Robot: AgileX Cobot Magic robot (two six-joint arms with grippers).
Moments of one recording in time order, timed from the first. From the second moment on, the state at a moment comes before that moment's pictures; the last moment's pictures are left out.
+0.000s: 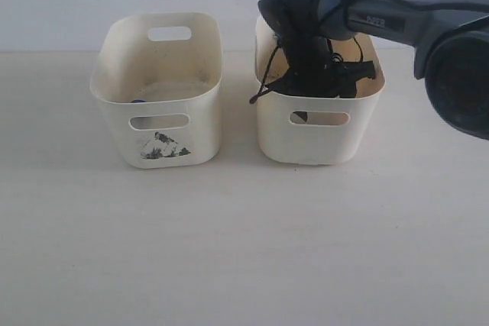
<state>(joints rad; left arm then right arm) -0.02 0.01 0.00 0.13 0.28 -0.02 0.40 2.41 -2.02 -0.44 1.21 0.67</state>
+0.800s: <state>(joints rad) -0.02 0.01 0.00 0.13 0.28 -0.02 0.40 2.46 -2.04 -0.44 1.23 0.66</state>
